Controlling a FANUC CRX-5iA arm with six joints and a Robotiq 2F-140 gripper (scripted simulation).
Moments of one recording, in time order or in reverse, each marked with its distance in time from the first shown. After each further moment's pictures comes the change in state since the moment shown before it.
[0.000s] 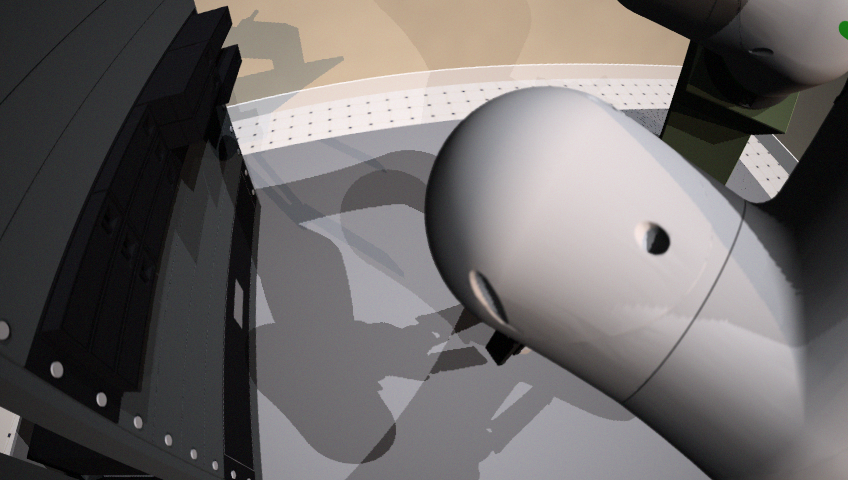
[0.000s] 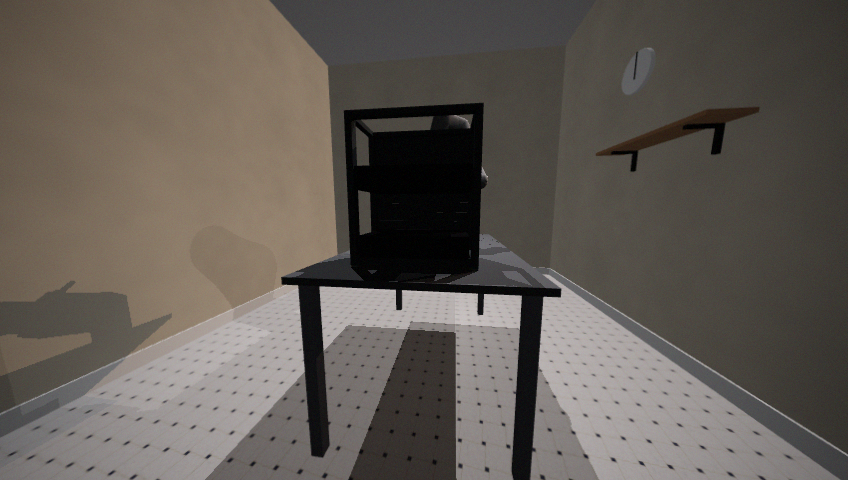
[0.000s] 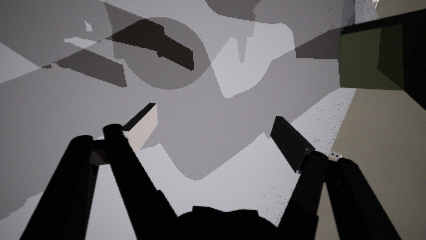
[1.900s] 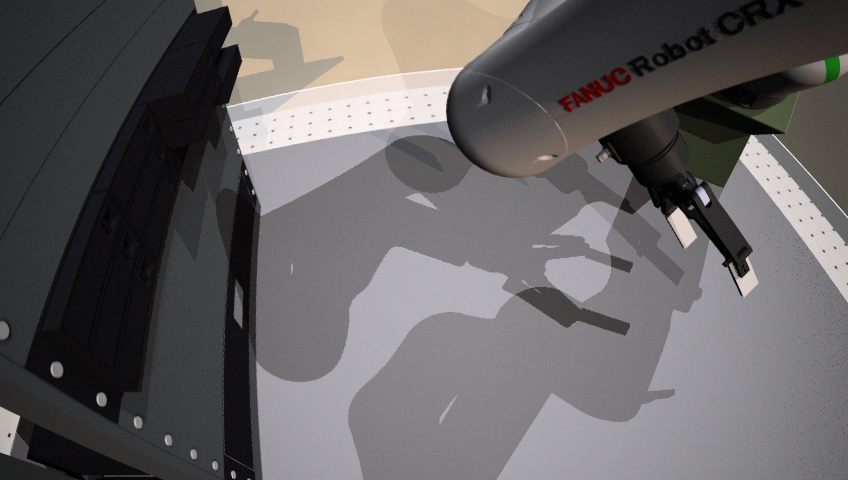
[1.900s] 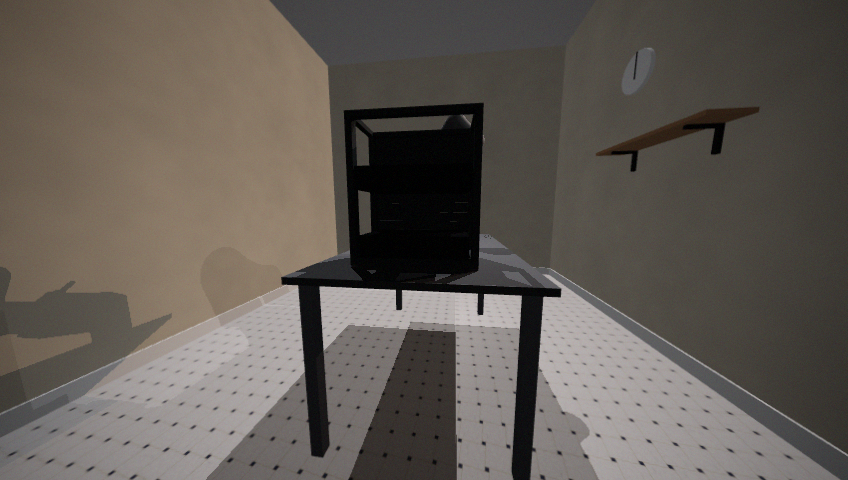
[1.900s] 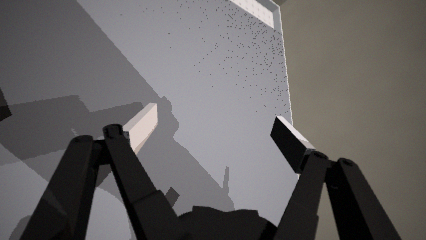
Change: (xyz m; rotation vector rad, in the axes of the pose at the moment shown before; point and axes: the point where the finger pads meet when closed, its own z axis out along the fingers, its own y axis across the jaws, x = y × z) arm -0.078 0.197 0.058 -0.748 -0.549 1.505
